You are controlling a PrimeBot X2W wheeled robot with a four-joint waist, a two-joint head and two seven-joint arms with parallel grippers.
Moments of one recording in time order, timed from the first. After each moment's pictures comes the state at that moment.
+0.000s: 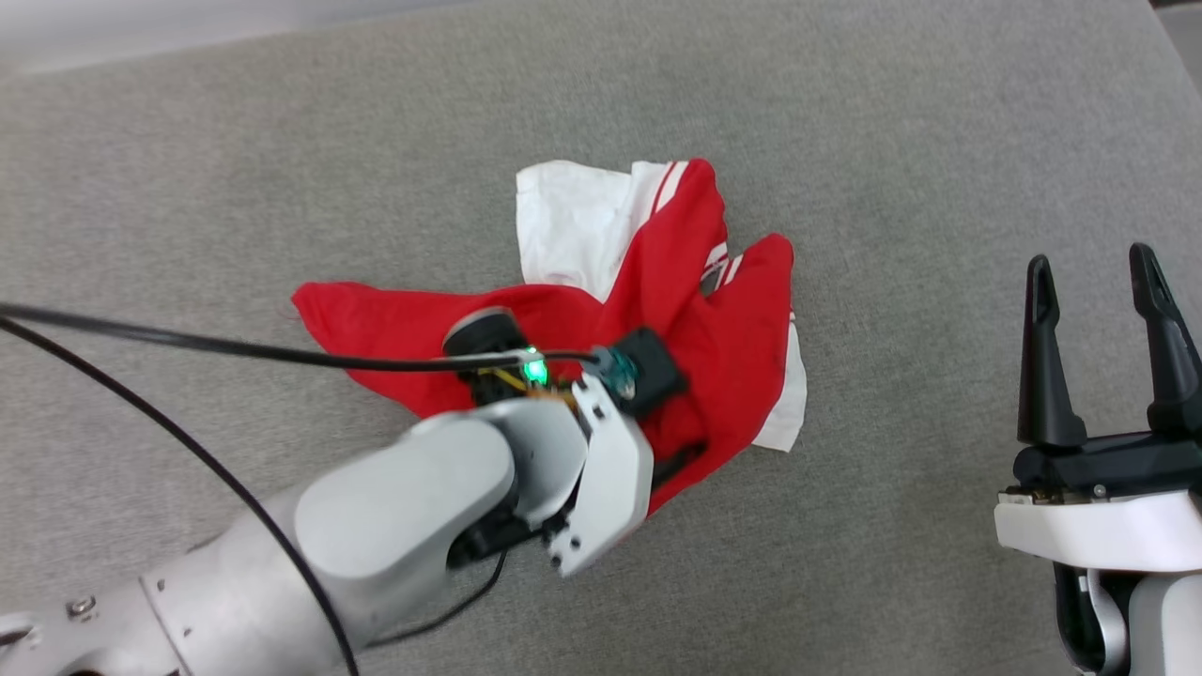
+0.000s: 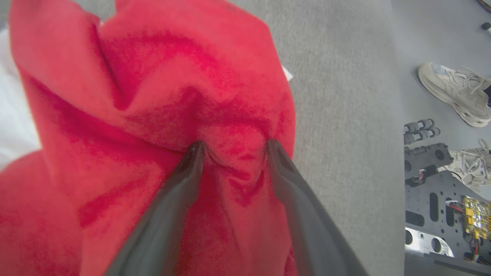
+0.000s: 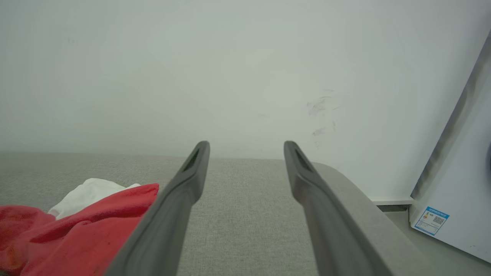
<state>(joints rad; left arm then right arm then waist) -0.95 0.46 -1.28 0.21 -0.83 -0.13 0.29 -0.14 -0.05 -0.07 -0.16 0.03 0.13 -0.26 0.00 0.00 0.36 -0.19</state>
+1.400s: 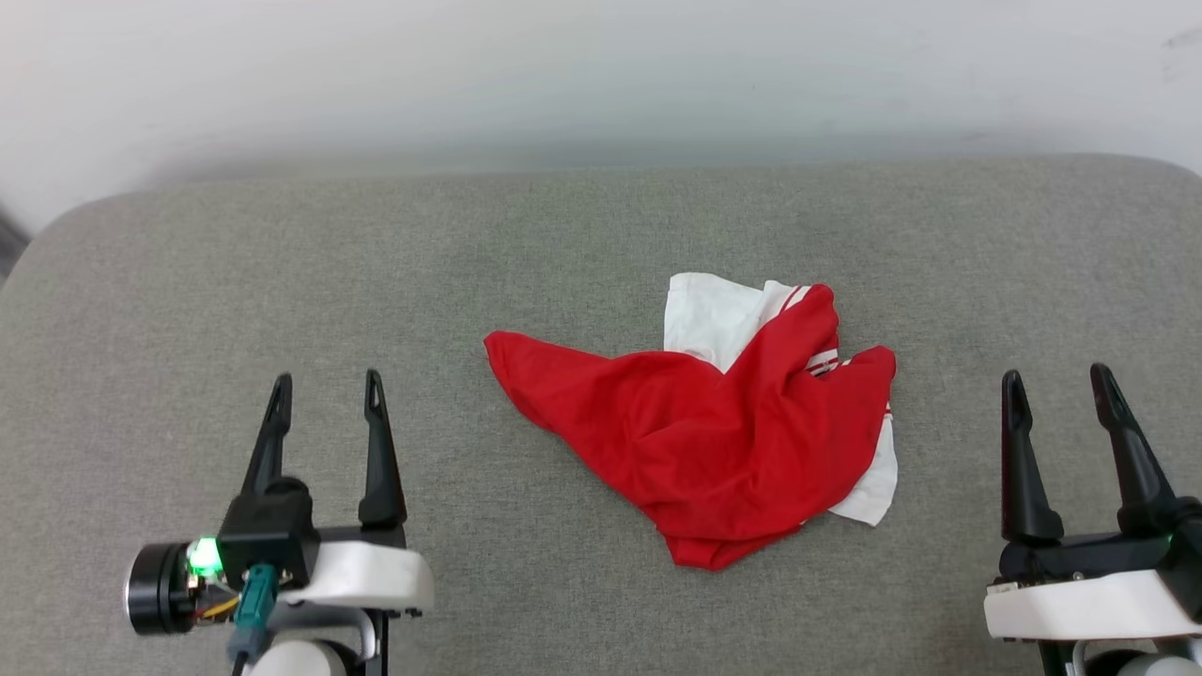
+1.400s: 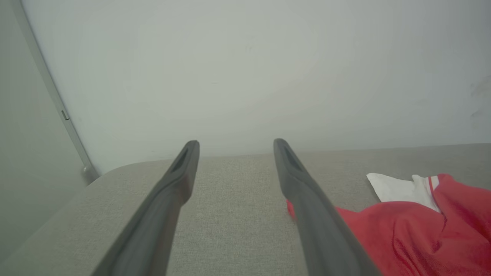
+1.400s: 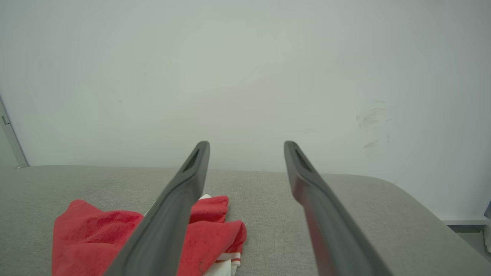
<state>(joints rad) -0.12 0.32 -0.34 -0.04 -0.29 0.40 -0.26 0.01 -0.05 -0.08 -0.10 0.07 0.13 -0.26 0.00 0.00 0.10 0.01</state>
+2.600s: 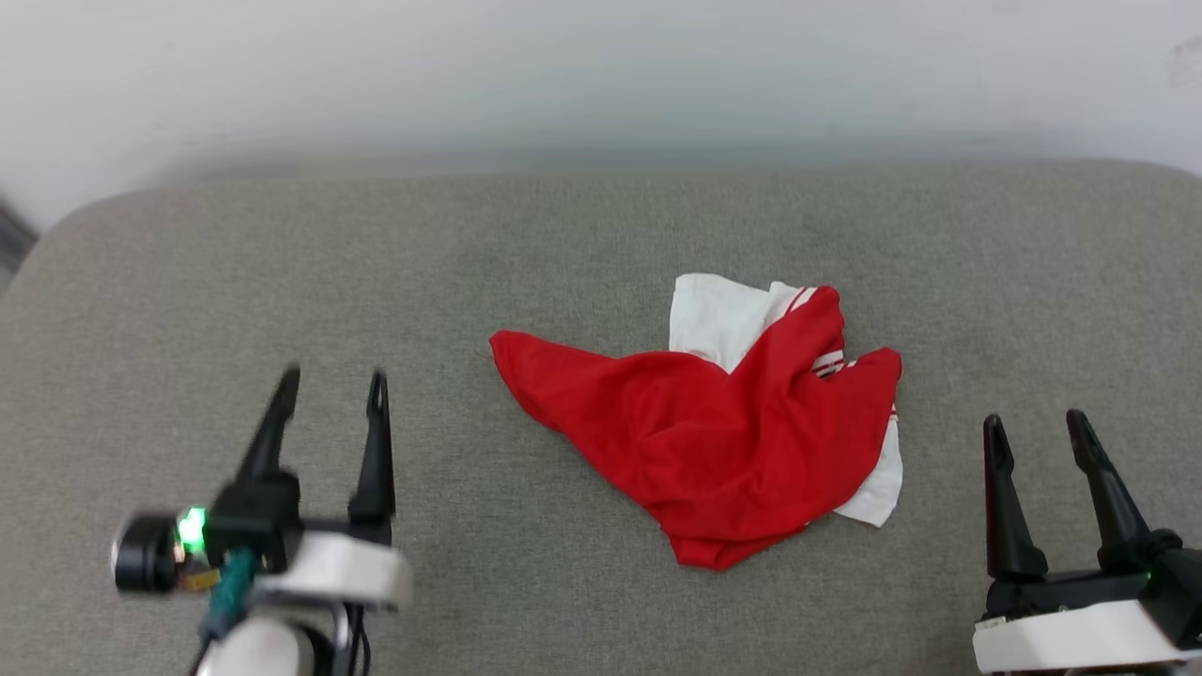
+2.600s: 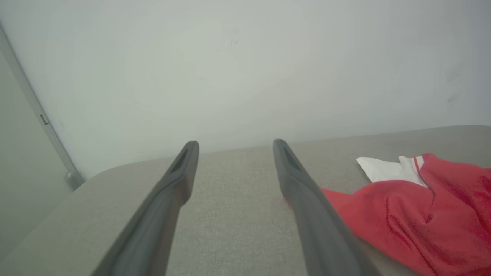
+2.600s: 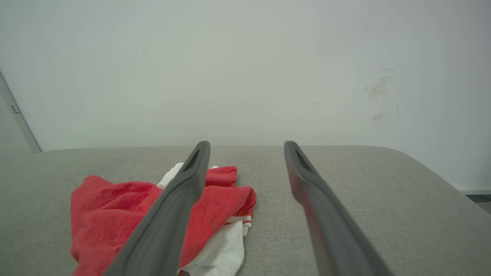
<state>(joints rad) -0.04 0.13 -0.07 0.01 -0.08 0.04 -0.26 0.07 -0.05 -0.06 -0.06 0.10 0.13 -0.26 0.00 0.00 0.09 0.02</state>
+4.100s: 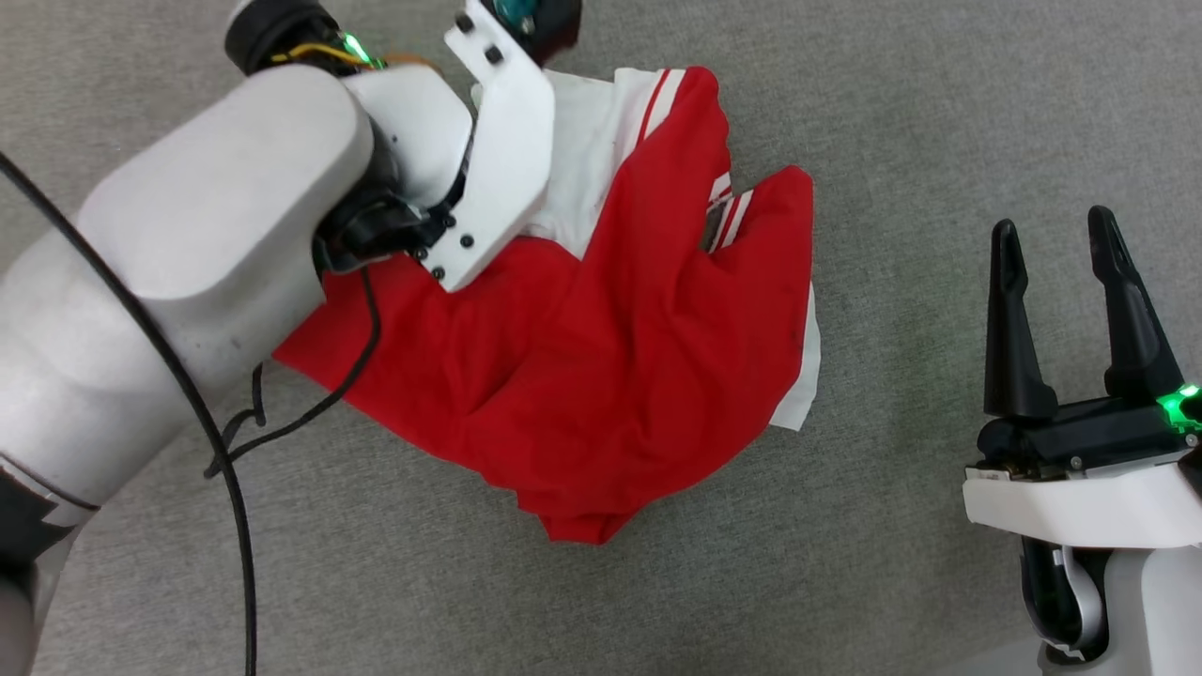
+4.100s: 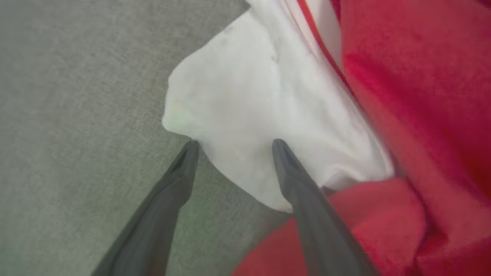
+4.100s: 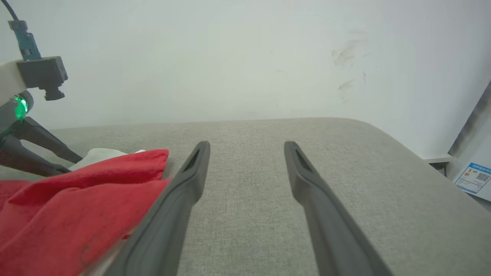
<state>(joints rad) -1.38 0.53 -1.16 0.34 -0.95 -0.13 0.81 -0.19 -0.05 0.00 -0.15 0.15 0.13 -0.26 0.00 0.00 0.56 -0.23</state>
